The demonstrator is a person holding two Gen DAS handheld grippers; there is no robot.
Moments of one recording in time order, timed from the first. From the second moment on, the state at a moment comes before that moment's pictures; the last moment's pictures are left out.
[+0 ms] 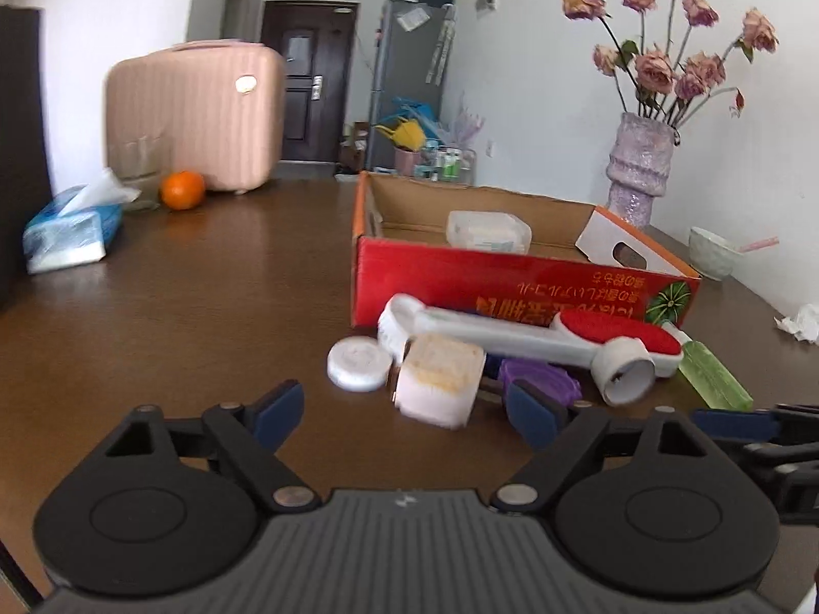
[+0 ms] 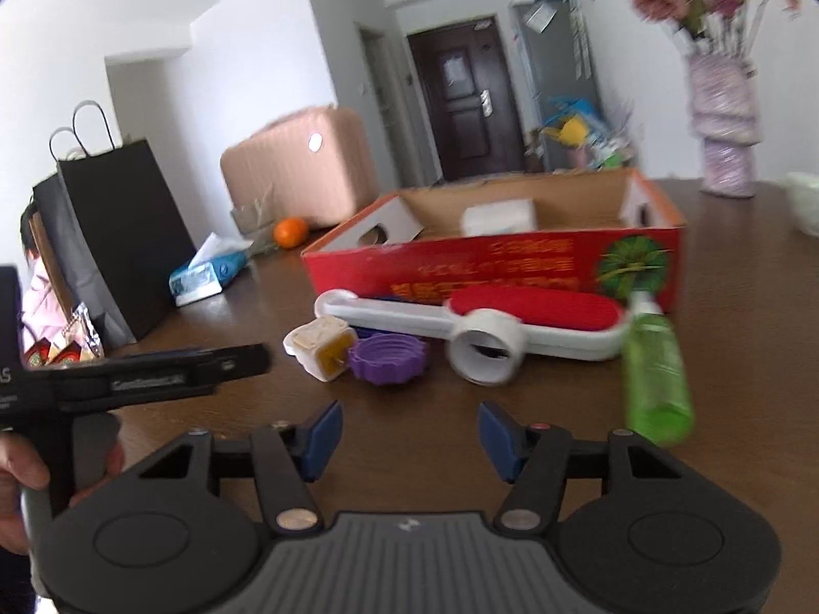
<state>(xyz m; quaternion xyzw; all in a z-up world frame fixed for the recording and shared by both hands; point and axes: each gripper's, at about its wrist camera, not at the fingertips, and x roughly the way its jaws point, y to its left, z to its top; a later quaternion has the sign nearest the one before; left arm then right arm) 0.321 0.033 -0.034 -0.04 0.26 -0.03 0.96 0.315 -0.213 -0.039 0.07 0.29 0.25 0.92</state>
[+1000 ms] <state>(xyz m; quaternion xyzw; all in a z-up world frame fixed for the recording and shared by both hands) 0.279 0.041 -0.050 -0.11 0.29 -0.05 0.95 0.338 -0.166 -0.051 0.00 0.32 0.29 0.90</state>
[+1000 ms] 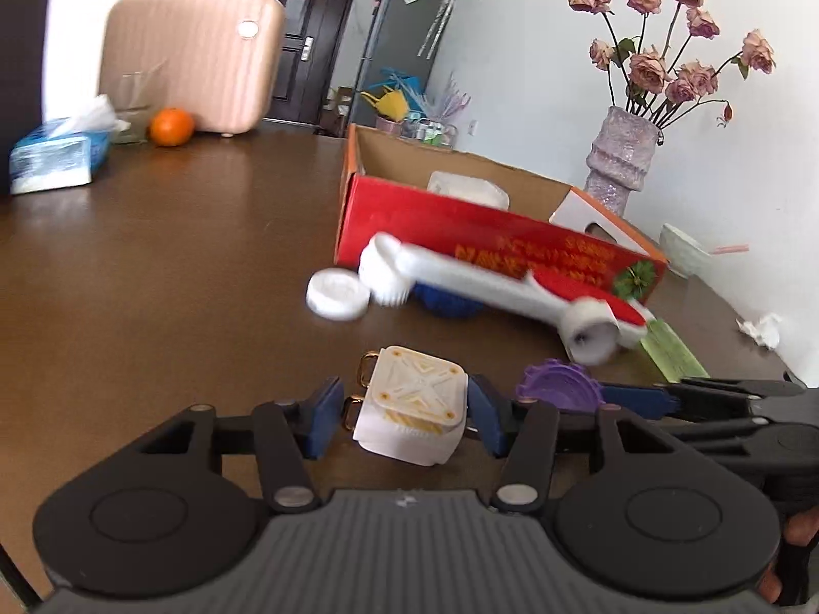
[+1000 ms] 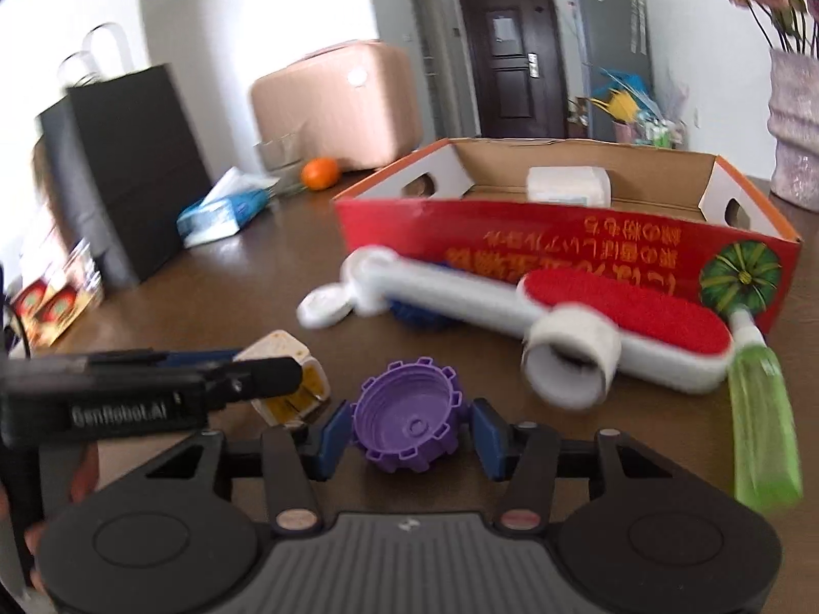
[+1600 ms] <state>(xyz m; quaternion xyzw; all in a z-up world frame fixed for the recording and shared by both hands) 0.210 -0.011 -0.043 -0.04 0.26 -0.13 0.96 0.239 -0.236 -0.052 0.01 0.29 0.24 0.93</state>
